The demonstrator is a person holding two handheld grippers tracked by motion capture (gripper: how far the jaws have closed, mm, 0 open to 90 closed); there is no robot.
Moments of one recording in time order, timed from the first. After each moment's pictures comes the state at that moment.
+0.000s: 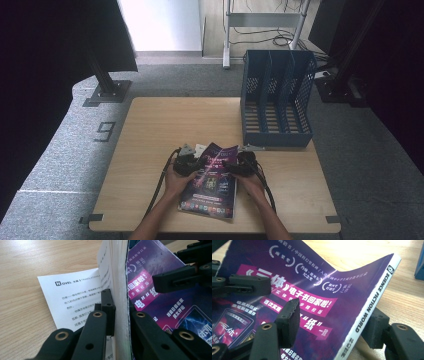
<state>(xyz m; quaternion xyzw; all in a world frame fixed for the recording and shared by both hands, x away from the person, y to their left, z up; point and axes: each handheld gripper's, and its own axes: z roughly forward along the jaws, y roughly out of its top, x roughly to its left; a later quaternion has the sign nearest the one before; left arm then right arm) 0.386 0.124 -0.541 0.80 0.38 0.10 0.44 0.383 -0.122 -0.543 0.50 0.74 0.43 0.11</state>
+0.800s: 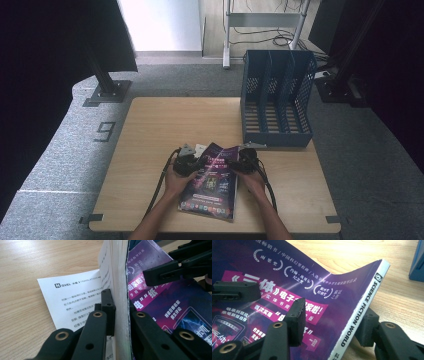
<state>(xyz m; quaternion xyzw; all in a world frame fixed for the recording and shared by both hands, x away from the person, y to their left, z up) 0.385 0.124 -0.539 0.80 0.38 0.11 0.45 0.394 -0.128 -0.546 0.52 0.73 0.43 0.09</state>
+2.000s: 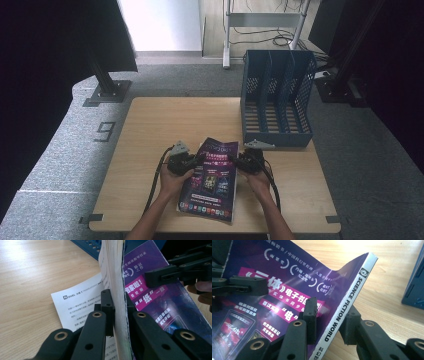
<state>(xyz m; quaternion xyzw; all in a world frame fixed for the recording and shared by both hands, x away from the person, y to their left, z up) 0.370 0.137 -0.505 0.78 0.36 0.10 0.50 0.372 -0.138 -0.507 0.47 0.73 0.48 0.11</state>
